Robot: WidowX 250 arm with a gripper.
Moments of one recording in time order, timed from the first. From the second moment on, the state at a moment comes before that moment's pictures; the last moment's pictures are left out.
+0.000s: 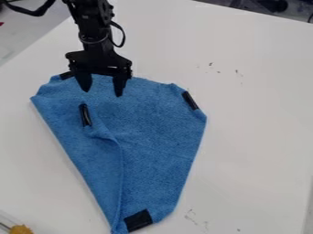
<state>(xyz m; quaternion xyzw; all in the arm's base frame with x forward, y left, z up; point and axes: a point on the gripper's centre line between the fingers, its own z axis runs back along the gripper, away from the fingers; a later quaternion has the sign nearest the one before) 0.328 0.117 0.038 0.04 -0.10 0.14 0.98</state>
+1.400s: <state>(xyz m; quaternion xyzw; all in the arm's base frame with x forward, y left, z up) 0.386 -0.019 0.024 -0.01 -0.10 -0.01 0.99</state>
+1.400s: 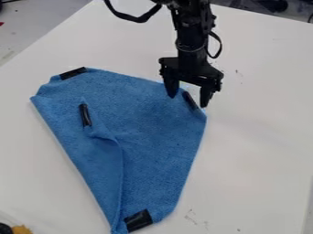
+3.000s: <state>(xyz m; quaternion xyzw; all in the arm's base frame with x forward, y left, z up) 0.384 0.011 0.072 0.05 -0.15 0.05 0.99</state>
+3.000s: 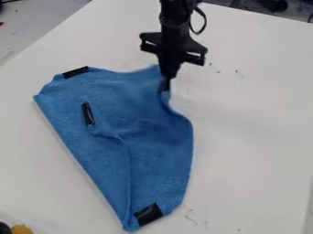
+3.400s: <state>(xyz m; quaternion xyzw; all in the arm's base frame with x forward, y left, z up) 0.336 0.077 0.081 0.06 -0.18 0.17 0.97</state>
